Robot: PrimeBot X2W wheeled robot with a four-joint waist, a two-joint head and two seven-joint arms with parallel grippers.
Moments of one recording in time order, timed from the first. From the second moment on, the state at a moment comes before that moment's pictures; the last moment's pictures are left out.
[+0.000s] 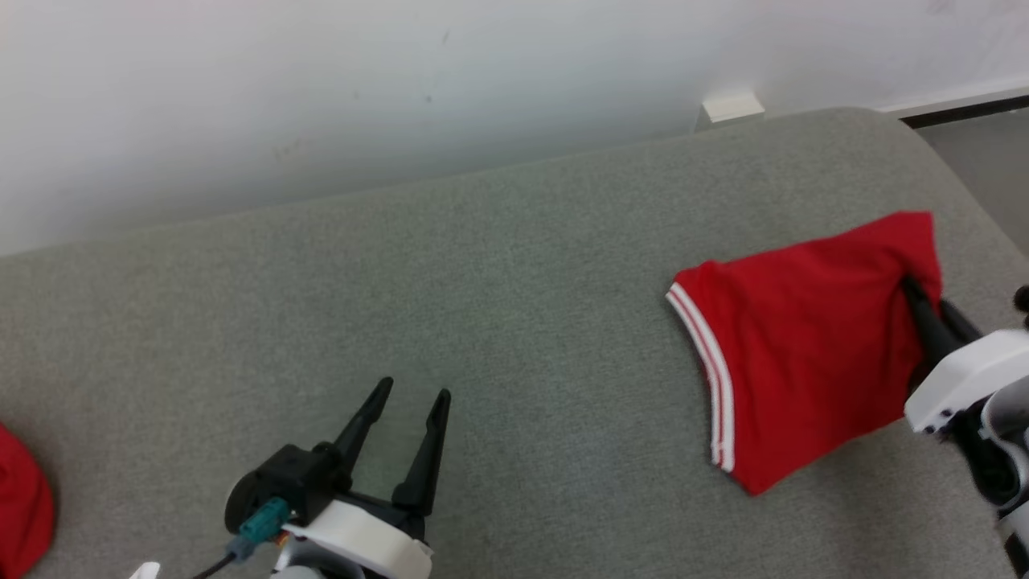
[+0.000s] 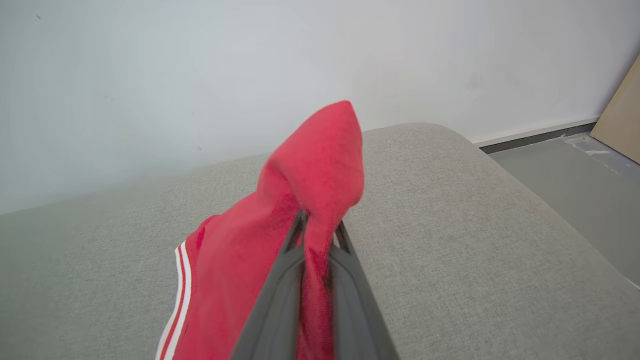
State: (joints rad) left arm -0.20 0.09 -0.27 0.26 -0.25 -0.13 -0.26; right arm -0.54 -0.30 0.22 0.59 0.67 0.13 0.05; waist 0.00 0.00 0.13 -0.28
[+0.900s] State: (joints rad) left arm -0.29 0.16 -0.29 0.24 -0.27 -0.13 -0.26; right arm -0.86 -0.56 0.01 1.05 0.33 0.13 0.02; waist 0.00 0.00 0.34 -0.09
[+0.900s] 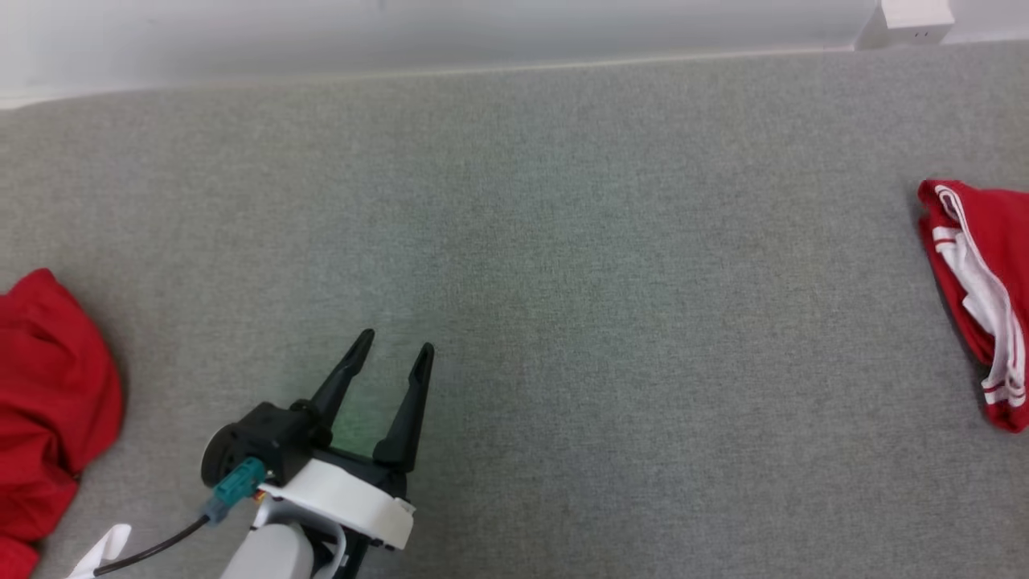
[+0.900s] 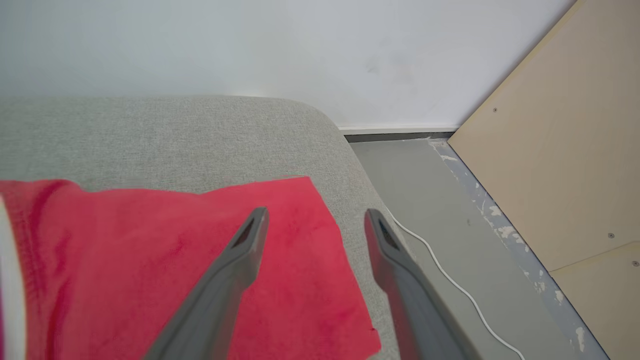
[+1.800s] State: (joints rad) left arm -0.12 0.11 -0.08 0.25 -0.28 -0.10 -0.26; right arm -0.50 -0.41 0.26 0.44 0.52 0.13 -0.13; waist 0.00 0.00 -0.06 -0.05
